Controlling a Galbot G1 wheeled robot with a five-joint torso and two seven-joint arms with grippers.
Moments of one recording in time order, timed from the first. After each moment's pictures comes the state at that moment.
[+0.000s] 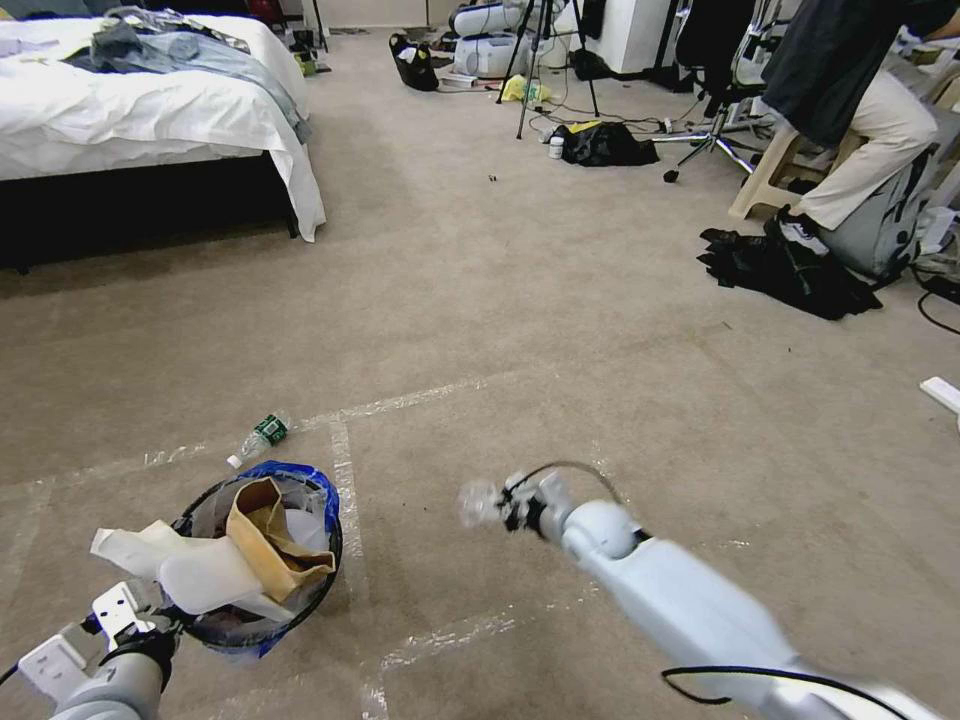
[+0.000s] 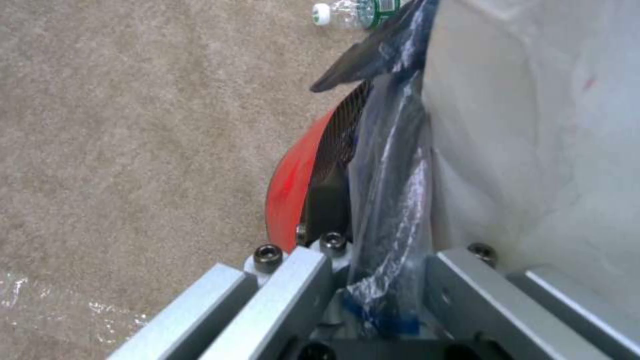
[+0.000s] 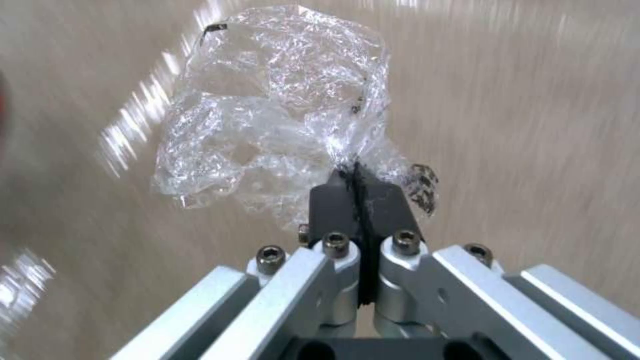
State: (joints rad) left arm 1.68 -1.48 -0.97 -2.17 -0.80 0.61 -0.32; right arm -0.67 1.04 -0.28 1.50 0.64 -0.46 -0.04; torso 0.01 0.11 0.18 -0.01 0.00
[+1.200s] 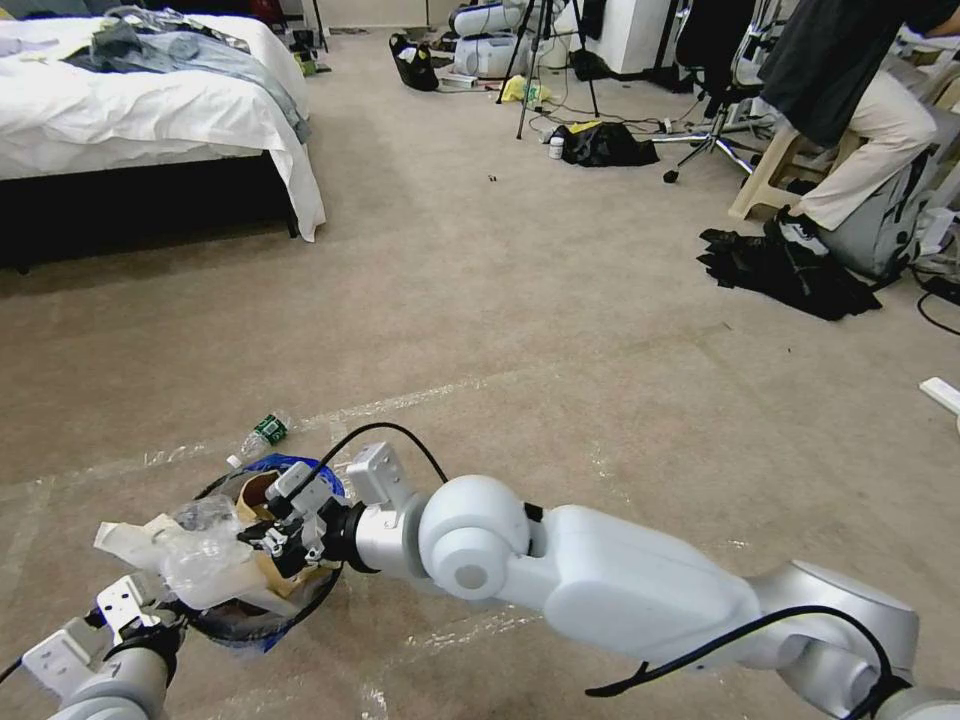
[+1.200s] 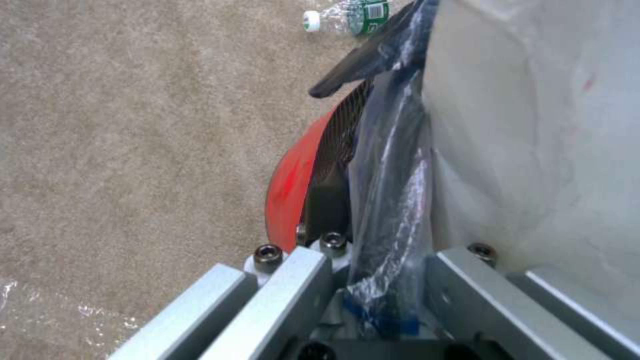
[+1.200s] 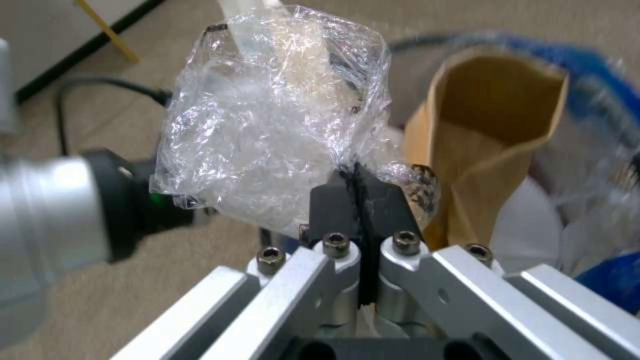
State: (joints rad) left arm 1.68 -1.50 -0.97 -2.20 -0.79 0.62 -0.32; right arm -0.37 1.29 -0.73 1.89 1.17 -0.64 0.28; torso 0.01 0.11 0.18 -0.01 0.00
